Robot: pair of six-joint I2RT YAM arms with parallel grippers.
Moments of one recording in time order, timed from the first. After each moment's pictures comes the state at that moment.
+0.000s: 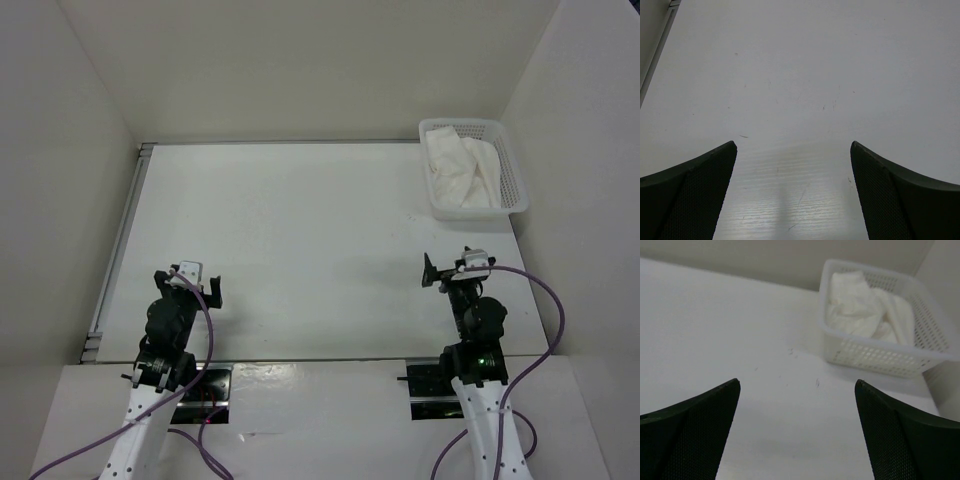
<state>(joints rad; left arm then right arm) -0.14 0.01 0.03 -0.18 -0.10 0.09 0.06 0.01 0.08 0.00 -0.04 -0.14</state>
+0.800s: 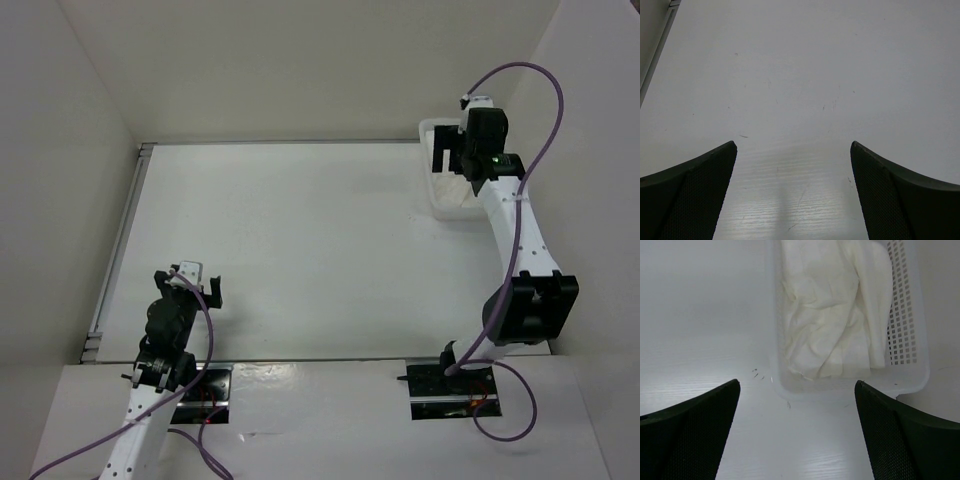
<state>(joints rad) -0.14 0.01 0.03 -0.18 -0.10 0.09 0.00 1.48 1.52 -0.55 0.17 -0.04</state>
